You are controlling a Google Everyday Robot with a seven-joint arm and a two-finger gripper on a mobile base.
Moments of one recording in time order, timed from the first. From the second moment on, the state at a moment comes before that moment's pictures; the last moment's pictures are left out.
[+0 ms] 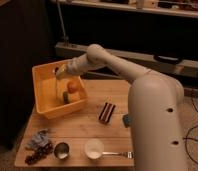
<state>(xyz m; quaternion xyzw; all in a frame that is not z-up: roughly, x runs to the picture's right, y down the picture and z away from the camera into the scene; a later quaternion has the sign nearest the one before) -0.212 -0.076 0.796 -0.50 -0.16 0.67 0.52</state>
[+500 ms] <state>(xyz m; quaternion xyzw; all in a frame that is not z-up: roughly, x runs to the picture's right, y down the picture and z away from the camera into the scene) -0.210 -0.073 0.799 -0.50 -0.15 0.67 0.53</state>
